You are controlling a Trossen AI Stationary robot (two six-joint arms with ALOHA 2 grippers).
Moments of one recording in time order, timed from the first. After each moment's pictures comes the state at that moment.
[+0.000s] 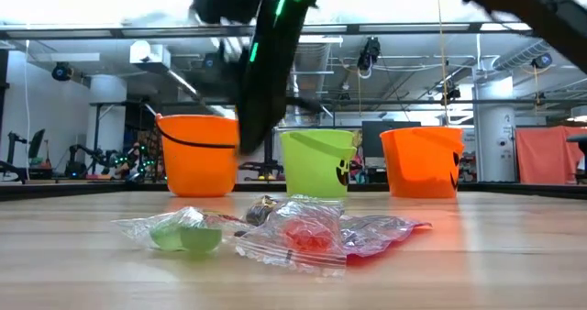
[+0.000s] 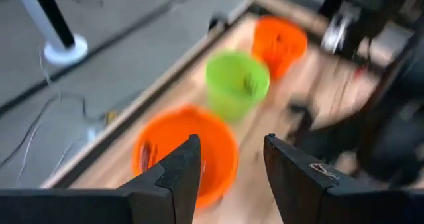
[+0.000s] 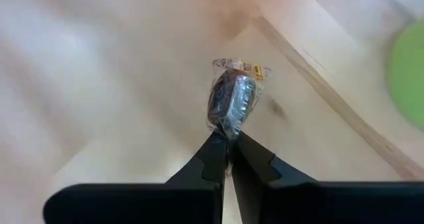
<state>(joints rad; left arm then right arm) 0.63 0.96 1.50 -1.15 0.12 -0.07 0.03 2.37 2.16 -1.02 0.28 0.73</state>
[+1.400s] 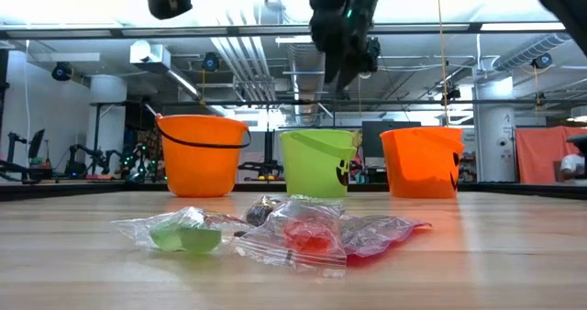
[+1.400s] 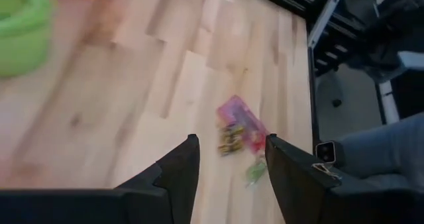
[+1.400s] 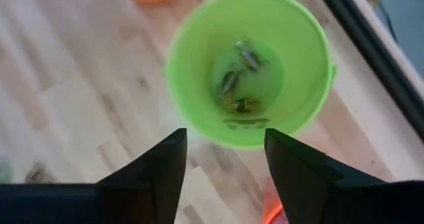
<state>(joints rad) -0.09 1.16 1.16 -0.71 0.10 -0.47 -0.46 1.94 2.04 -1.29 -0.13 0.16</state>
